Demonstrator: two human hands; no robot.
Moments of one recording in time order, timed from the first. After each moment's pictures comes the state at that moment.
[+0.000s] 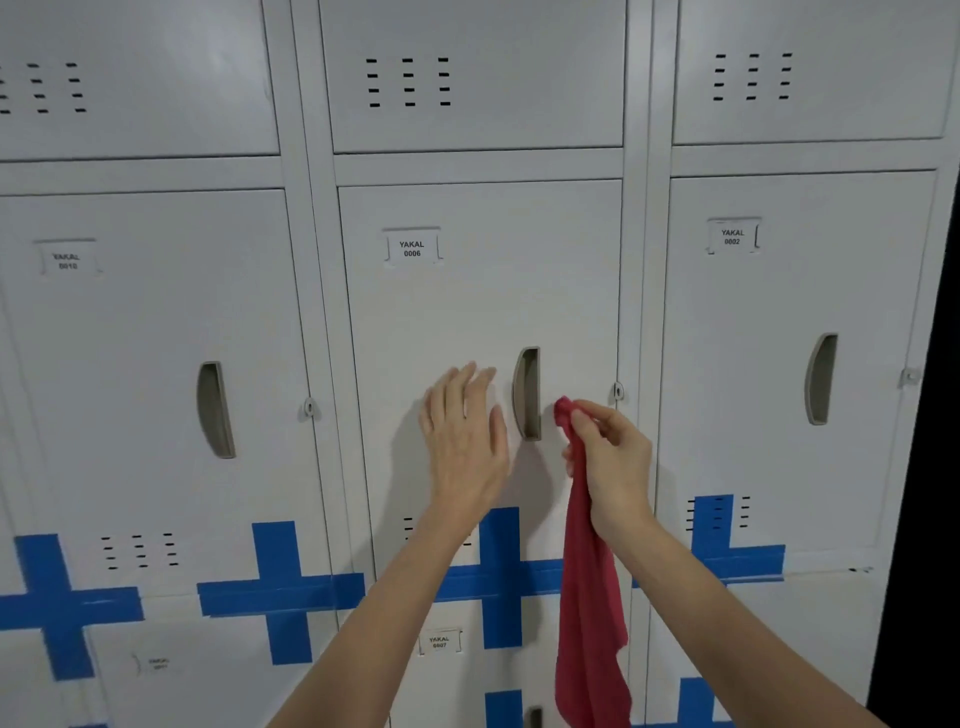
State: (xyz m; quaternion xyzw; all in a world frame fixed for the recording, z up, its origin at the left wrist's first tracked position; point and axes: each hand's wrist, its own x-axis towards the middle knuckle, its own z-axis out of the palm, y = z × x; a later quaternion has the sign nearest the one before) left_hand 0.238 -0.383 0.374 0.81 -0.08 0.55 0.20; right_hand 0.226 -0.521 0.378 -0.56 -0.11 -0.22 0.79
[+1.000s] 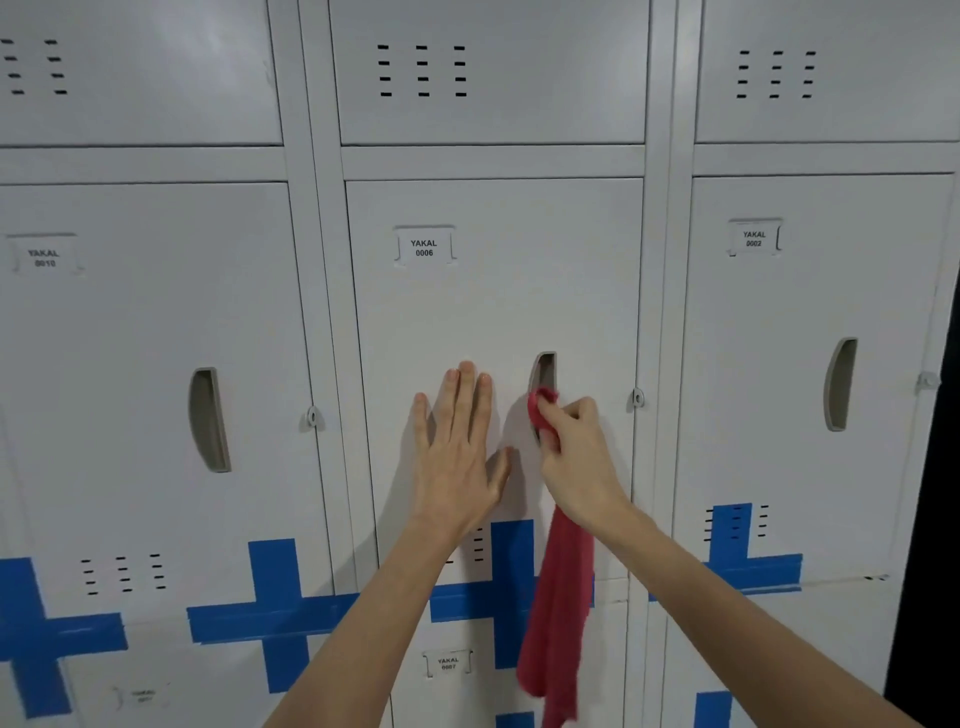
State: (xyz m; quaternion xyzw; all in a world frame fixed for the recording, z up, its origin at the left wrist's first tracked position) left_hand 0.268 -0.337 0.355 0.88 -0.06 0.47 -0.03; right_hand 0.247 -0.486 0.385 -0.83 -0.22 -0.31 0.40
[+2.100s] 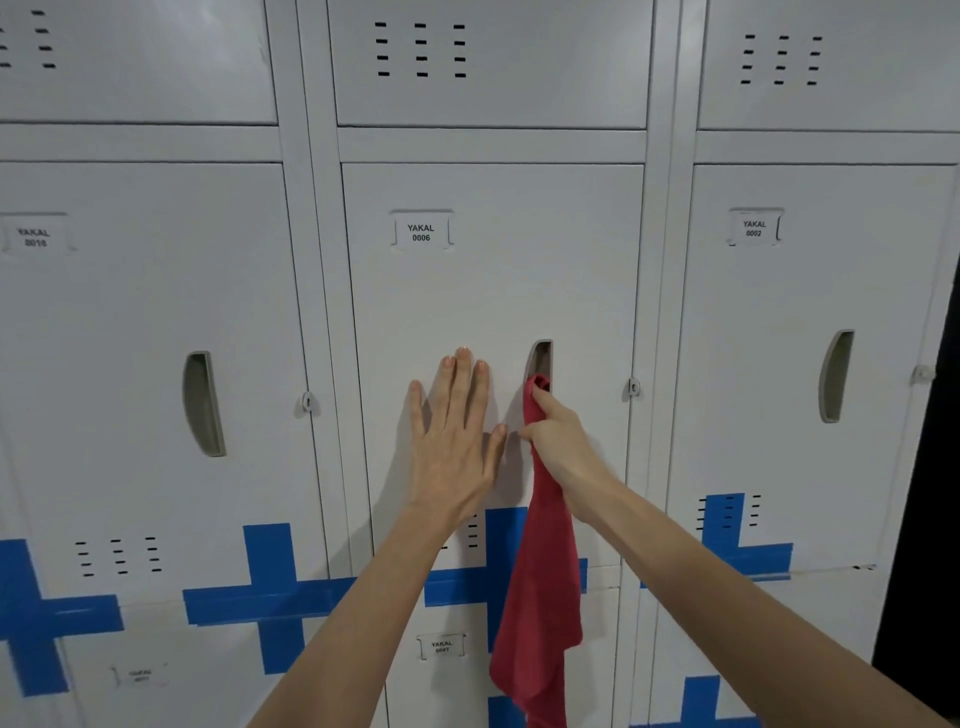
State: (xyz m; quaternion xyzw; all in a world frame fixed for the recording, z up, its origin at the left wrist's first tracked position) left_hand 0.268 -0.340 0.355 0.87 -0.07 0.48 0.00; right_hand 0.242 -0.476 0.397 -0.74 -0.14 -0.06 0.65
